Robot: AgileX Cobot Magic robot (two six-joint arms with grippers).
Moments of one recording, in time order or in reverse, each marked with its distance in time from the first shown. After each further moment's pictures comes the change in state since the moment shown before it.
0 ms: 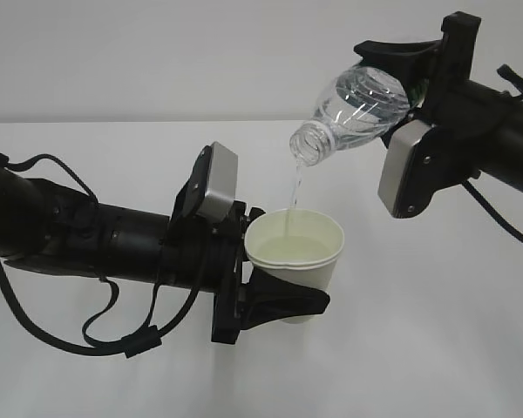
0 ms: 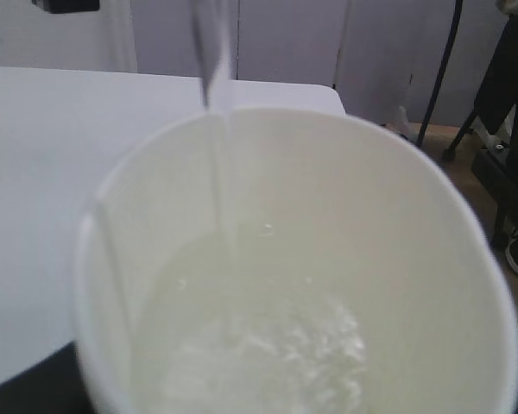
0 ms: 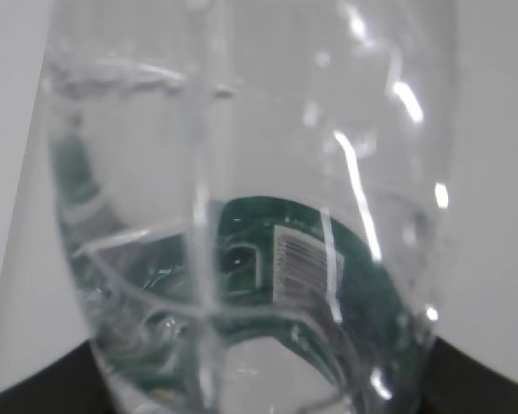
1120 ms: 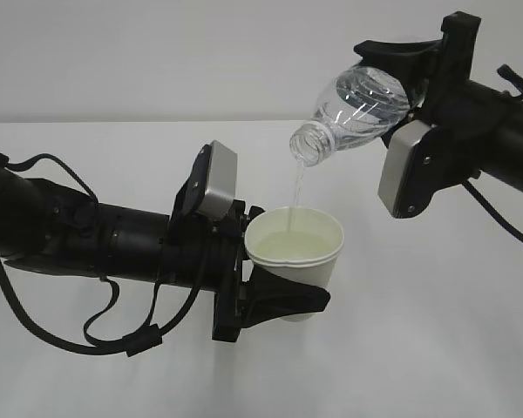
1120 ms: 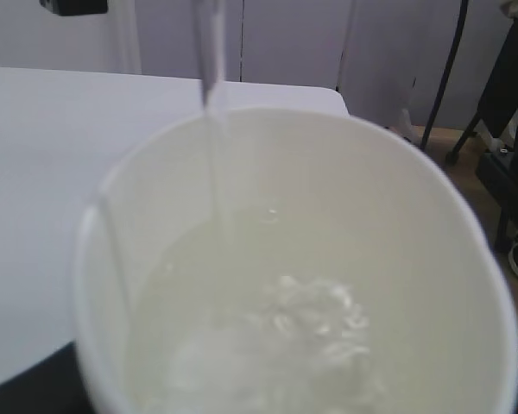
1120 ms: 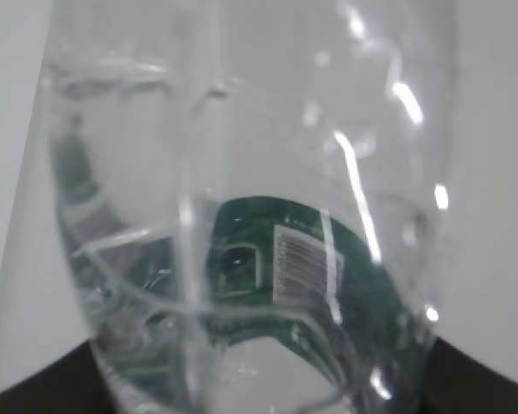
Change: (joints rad) left arm 0.000 0.000 0.000 -0.009 0.000 0.000; right arm 0.000 0.000 0.000 0.000 0.000 -0.006
